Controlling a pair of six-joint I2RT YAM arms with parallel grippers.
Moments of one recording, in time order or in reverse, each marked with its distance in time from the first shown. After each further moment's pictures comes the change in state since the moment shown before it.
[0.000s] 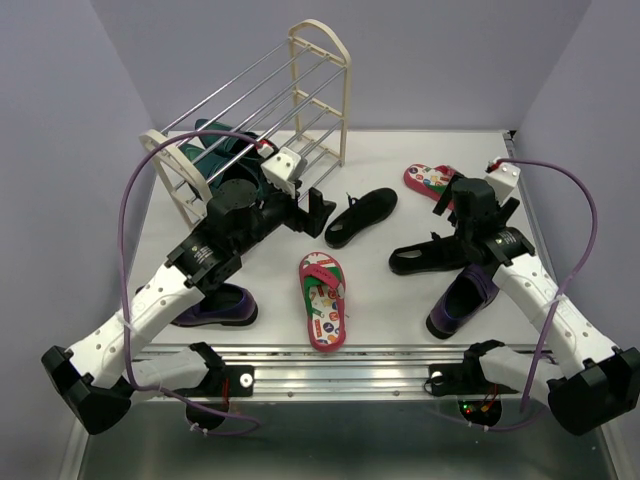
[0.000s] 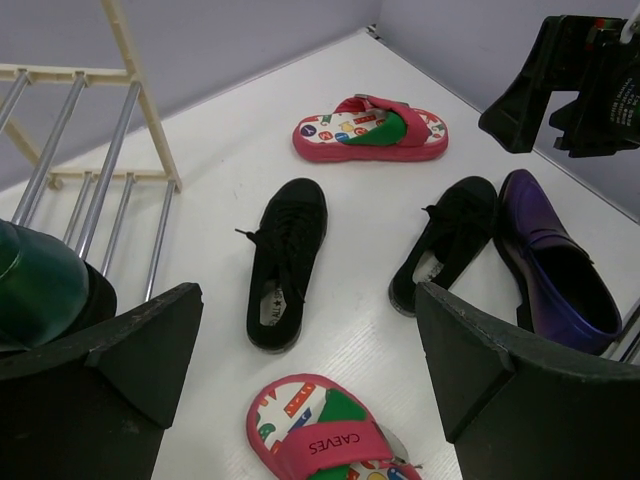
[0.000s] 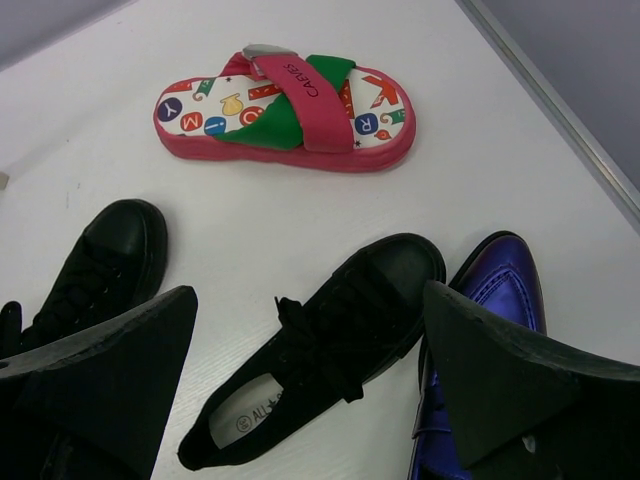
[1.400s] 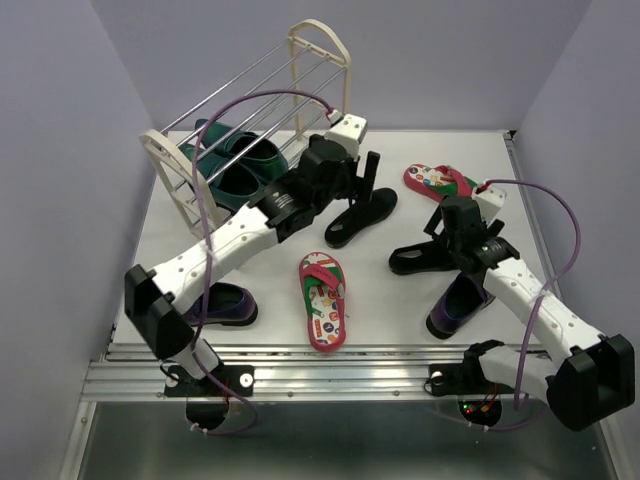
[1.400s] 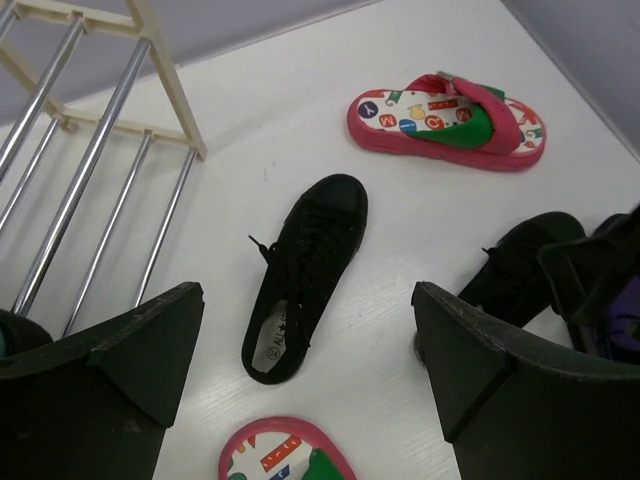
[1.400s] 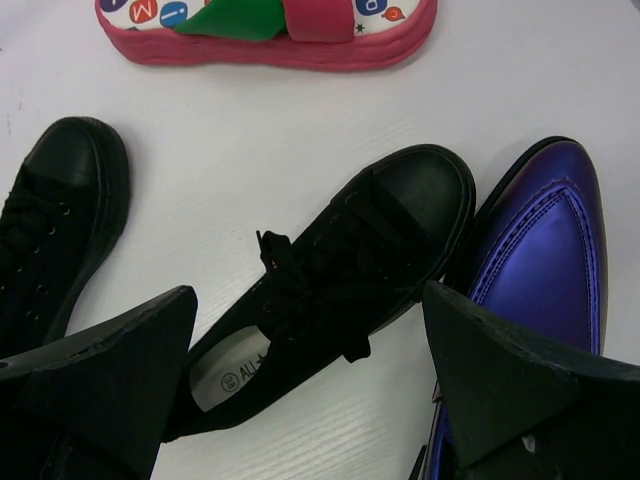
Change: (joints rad) left arm -0.106 0.482 0.403 -0.137 -0.304 -0.106; right arm 0.000 0.026 -0.161 0.022 -0.091 0.135
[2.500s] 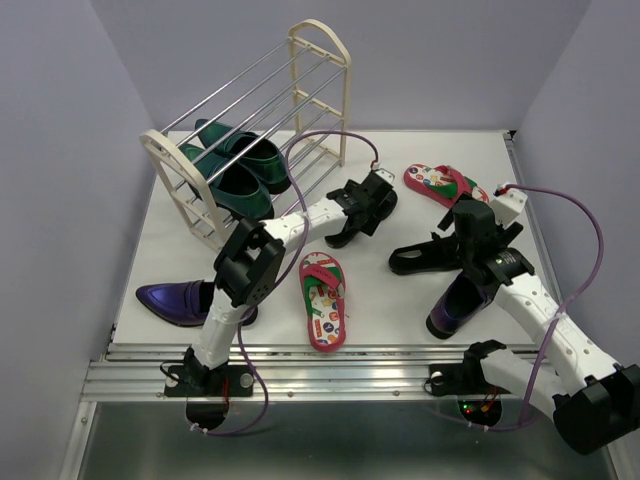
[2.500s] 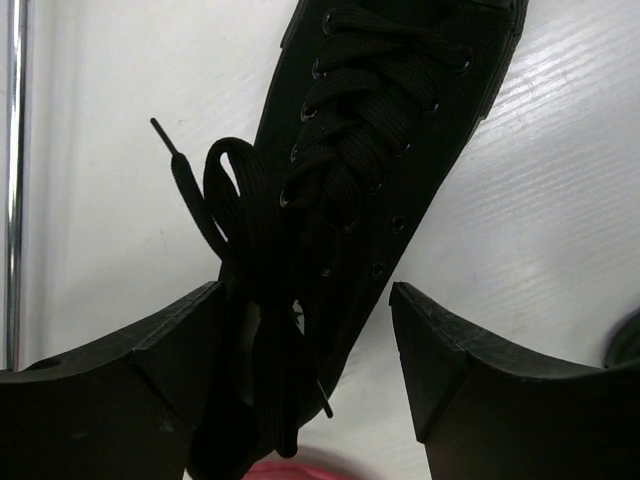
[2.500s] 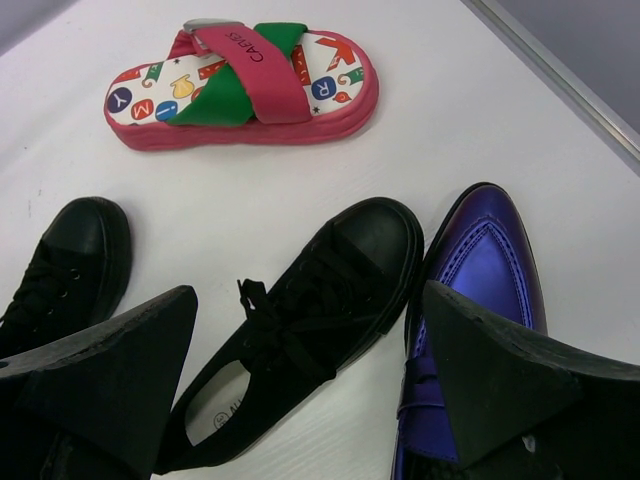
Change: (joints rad) left arm 0.010 0.635 0.219 -0.157 -0.074 0.047; right arm 0.000 -0.133 -0.017 0.009 0.143 -0.014
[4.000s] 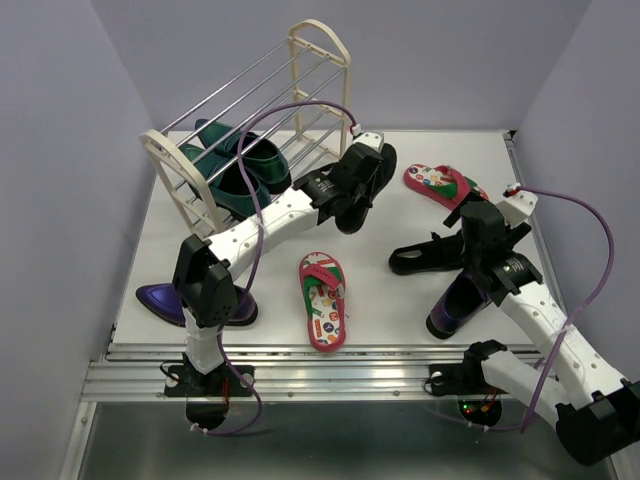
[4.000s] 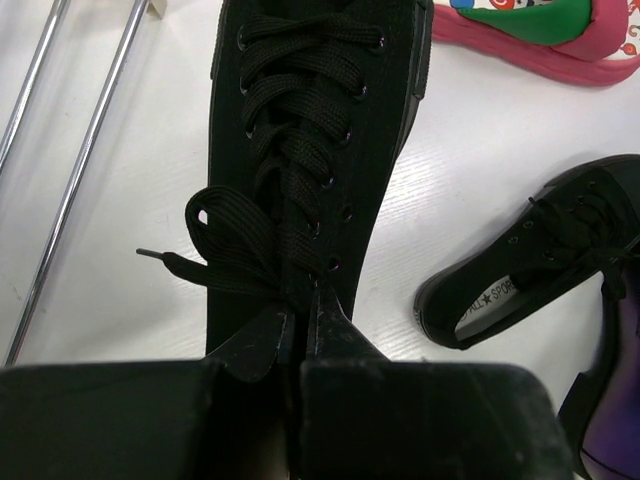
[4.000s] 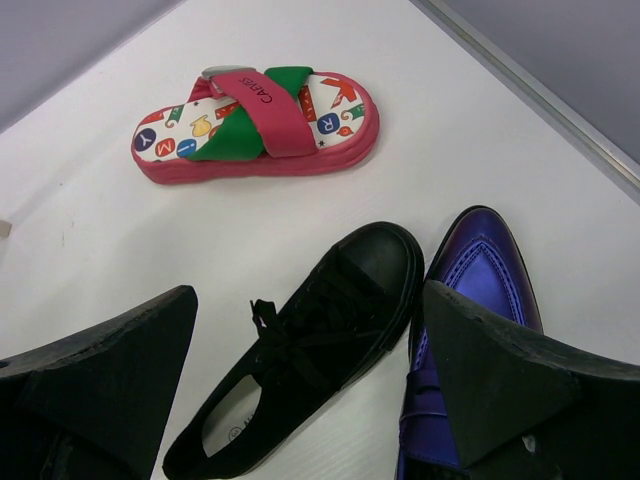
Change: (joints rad) left arm -0.010 -0.297 0.030 -0.091 0.070 -0.220; right arm 0.000 -0.068 0.000 0.023 0.030 -0.015
